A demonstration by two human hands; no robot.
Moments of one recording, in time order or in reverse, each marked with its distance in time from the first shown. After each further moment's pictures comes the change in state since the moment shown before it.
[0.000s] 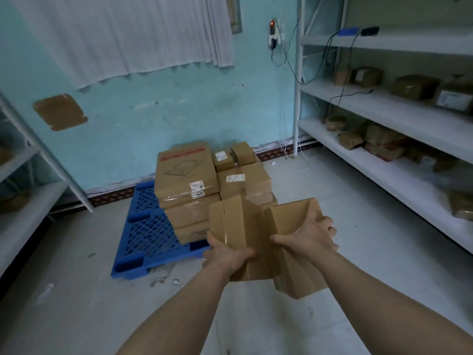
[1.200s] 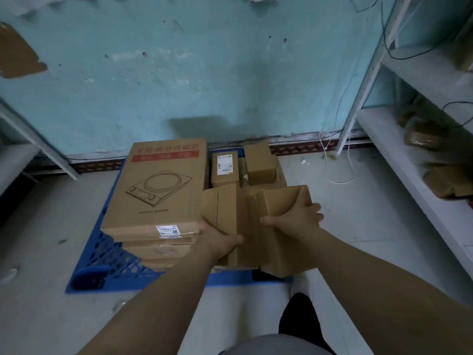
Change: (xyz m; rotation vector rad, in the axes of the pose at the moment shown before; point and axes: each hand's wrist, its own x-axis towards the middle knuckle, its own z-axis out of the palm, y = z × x) left_hand 0.479 0.299 0.057 -0.102 0.007 -0.189; right_hand 0.566 -0.253 0.101 -0.078 -0.360 -0.085
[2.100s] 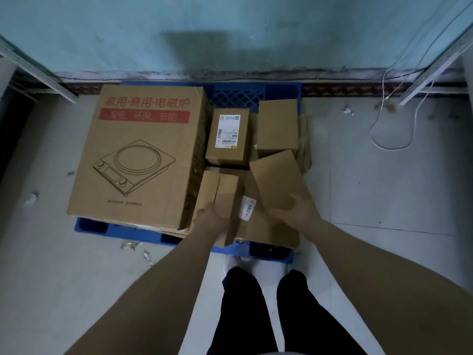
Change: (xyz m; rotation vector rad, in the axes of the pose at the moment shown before) left_hand 0.196 0.077 0.058 0.371 -0.041 -0.315; right_hand 0.242 -0.022 0.041 0.019 -0.513 0.001
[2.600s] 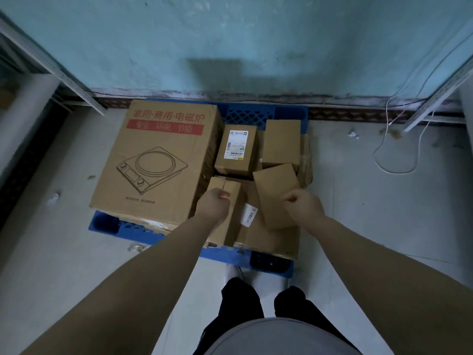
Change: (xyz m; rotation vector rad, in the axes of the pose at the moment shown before) left_hand -0.049 0.027 -0.029 -0.285 0.197 0.234; right_hand -0.031 -0.018 -0.037 -0.087 0.127 -0.268
